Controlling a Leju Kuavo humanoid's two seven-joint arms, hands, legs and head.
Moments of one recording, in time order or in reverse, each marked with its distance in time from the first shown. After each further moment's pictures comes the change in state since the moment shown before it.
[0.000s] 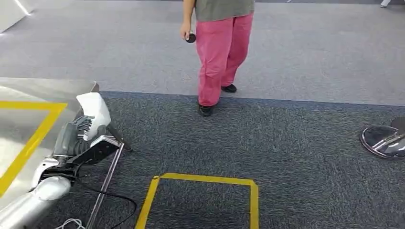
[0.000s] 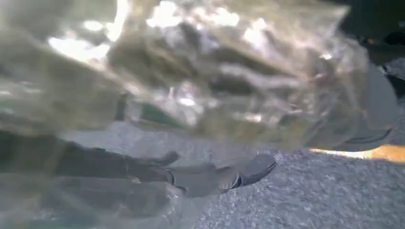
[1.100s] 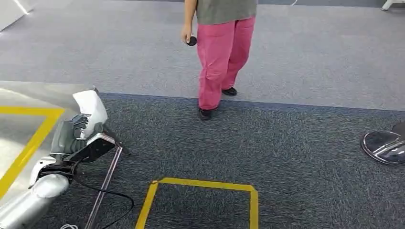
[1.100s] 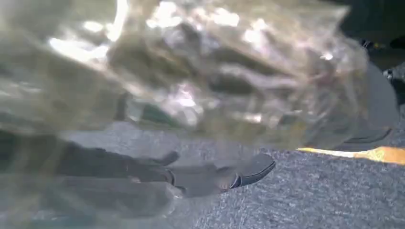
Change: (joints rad) left arm -0.015 0.006 0.009 0.011 0.015 0.006 -0.010; right arm -0.004 -0.004 0.006 -0.007 0.002 0.000 0.005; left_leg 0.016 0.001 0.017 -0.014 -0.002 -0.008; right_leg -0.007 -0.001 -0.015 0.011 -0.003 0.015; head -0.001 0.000
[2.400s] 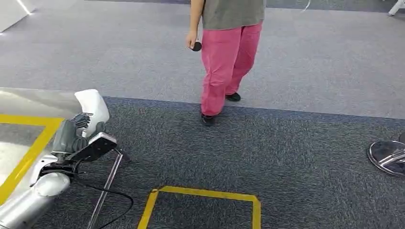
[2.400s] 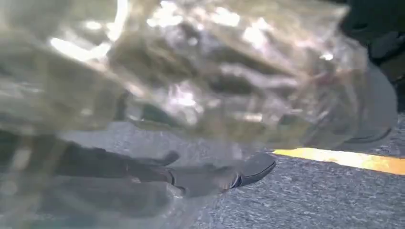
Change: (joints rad) left arm -0.004 0.004 -0.005 0.000 0.002 0.000 -0.002; right arm 0.001 -0.001 0.001 -0.003 0.000 0.000 0.001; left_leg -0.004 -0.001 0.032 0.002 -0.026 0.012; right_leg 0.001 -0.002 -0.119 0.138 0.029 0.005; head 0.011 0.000
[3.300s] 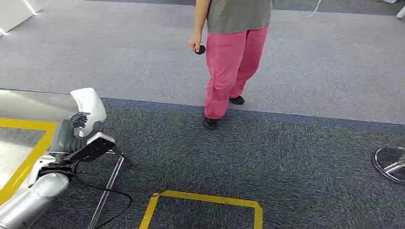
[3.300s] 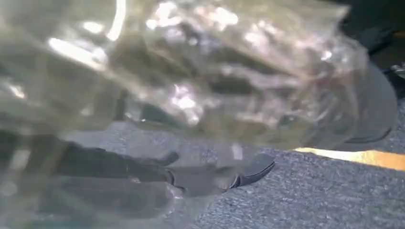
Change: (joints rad) left arm -0.002 0.001 0.001 0.000 -0.015 0.019 0.001; right arm -0.010 0.000 -0.001 0.014 0.059 0.000 0.032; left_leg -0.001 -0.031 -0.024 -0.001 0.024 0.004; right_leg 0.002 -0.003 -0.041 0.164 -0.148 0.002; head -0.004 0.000
